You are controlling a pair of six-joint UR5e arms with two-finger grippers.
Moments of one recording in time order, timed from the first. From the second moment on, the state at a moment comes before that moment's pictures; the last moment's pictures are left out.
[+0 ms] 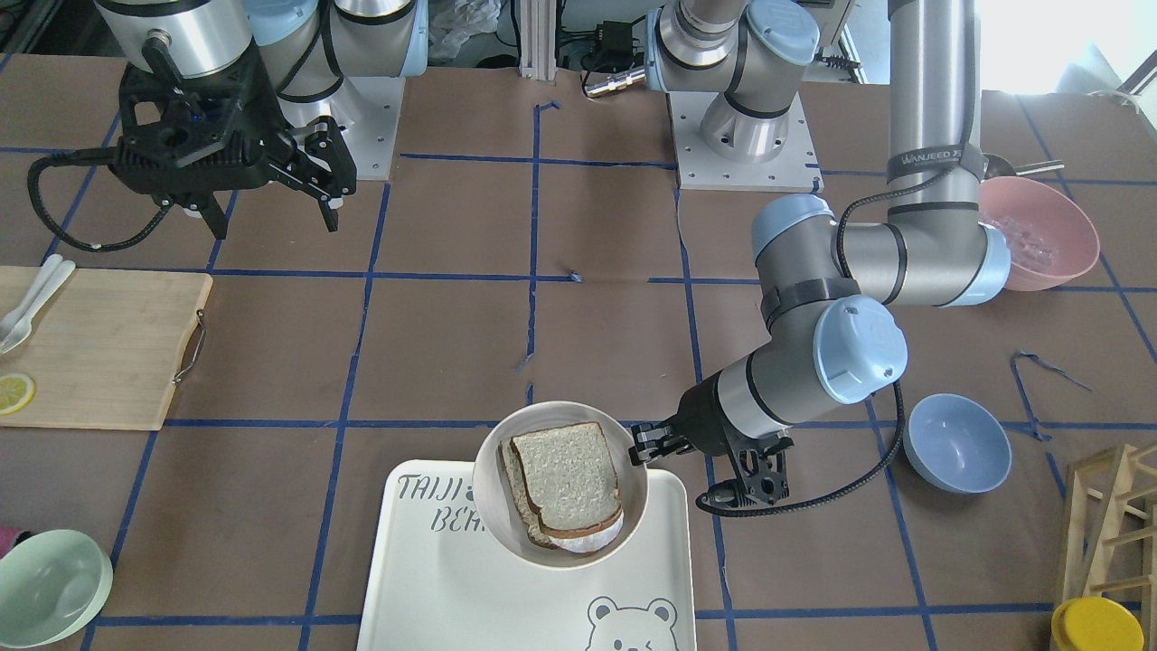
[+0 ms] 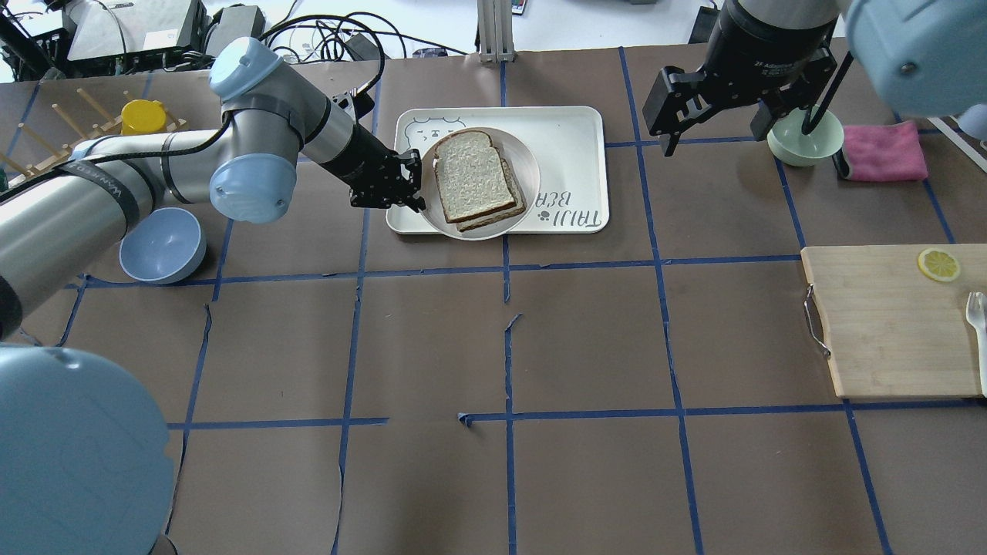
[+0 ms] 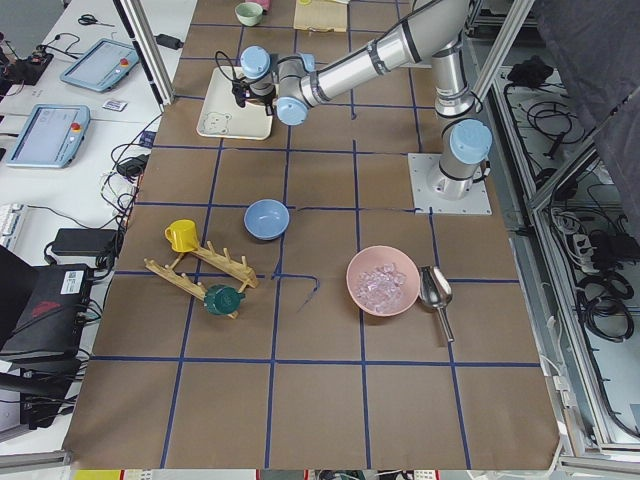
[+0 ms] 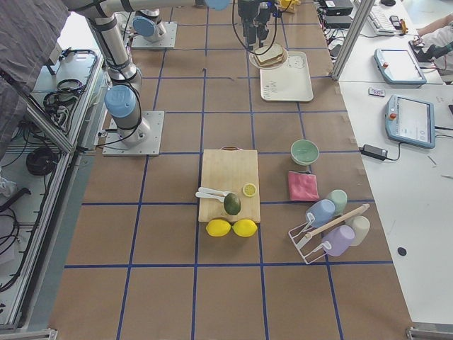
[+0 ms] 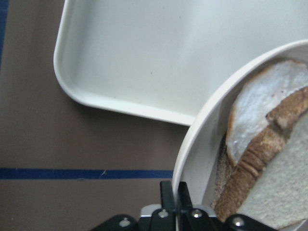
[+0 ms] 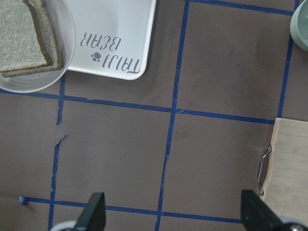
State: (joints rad) left arm -1.56 -2.07 -1.61 -1.04 1.11 -0.23; right arm 1.63 -1.55 1.48 -1.58 -1.59 -0.07
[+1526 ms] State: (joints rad) left arm -1.59 -2.17 -1.46 -1.07 1.12 -0.34; right arm 1.63 -1.55 1.49 -1.58 -1.59 -0.07
